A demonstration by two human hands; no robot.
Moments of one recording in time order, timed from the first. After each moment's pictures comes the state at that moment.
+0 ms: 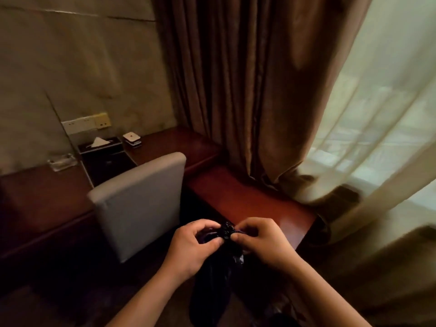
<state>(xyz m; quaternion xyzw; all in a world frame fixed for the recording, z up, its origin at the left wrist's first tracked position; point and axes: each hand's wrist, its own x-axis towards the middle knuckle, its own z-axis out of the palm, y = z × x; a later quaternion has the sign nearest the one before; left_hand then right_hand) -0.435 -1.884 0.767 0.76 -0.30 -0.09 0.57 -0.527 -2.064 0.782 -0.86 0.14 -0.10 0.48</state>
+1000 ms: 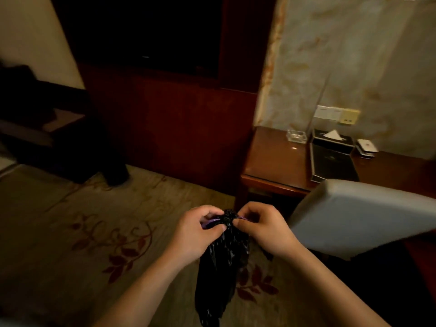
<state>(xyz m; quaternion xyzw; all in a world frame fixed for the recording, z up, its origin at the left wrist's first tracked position) -0.492 -1.484 0.761 0.83 0.16 0.13 0.53 -0.383 -1.647 0.779 -0.82 -0.32 0.15 0.45</state>
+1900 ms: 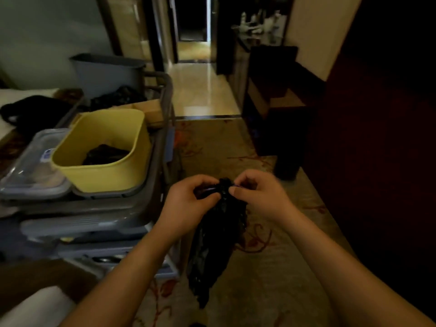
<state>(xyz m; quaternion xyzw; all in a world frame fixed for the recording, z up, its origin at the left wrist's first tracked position) -0.598 -1.256 0.771 0.62 0.56 0.43 0.34 -0.408 -1.218 0.783 -0.50 -0.68 0.42 0.33</state>
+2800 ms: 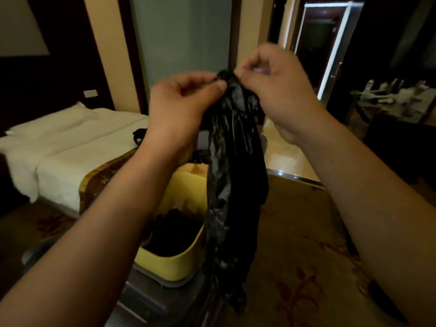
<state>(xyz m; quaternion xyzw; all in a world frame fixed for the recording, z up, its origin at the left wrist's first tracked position) -0.739 -1.077 1.002 0.42 0.46 0.77 0.14 -0.637 -0.971 1.032 -0.15 -0.80 0.33 0.48</state>
